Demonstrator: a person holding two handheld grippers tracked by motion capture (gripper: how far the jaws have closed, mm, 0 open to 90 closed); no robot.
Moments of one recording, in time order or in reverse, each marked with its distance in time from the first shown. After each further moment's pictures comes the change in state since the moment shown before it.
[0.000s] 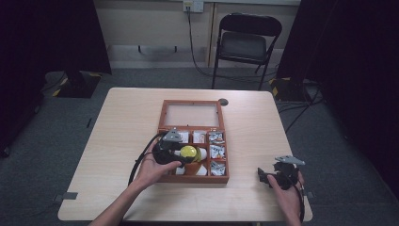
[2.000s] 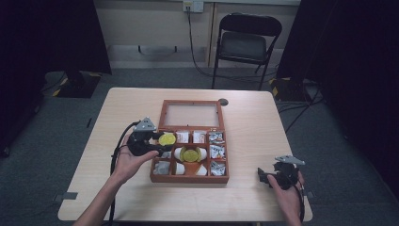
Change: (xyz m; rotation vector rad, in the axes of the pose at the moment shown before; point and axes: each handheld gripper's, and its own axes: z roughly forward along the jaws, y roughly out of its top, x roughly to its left) left arm 0.036 -0.009 -0.065 -0.091 0.103 -0.045; right arm 0.000 0.000 0.000 -0.001 0.001 -0.002
